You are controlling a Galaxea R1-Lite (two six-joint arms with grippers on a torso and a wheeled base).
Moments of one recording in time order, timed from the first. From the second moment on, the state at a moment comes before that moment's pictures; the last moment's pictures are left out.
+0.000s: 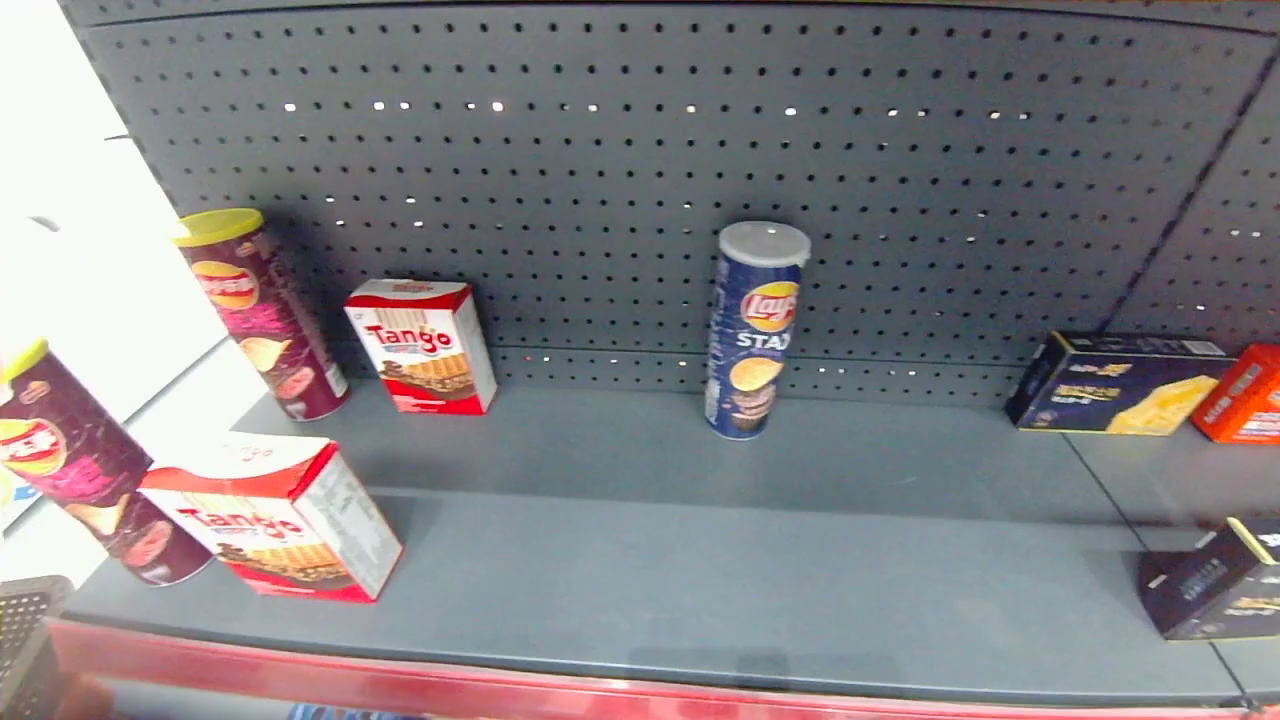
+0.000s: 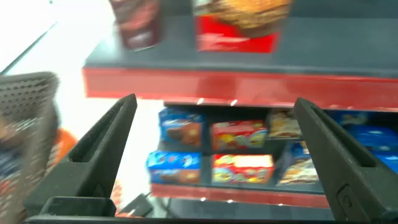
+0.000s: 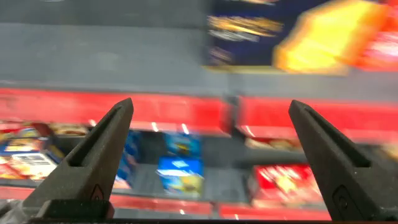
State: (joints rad) left arm 0.00 0.00 0.00 0.00 -0.01 0.00; right arm 0.00 0.01 0.00 0.00 0.03 0.00
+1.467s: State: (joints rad) left arm 0.00 0.09 -0.12 0.05 0.02 0.01; right arm 0.00 0.01 0.00 0.00 0.03 0.00
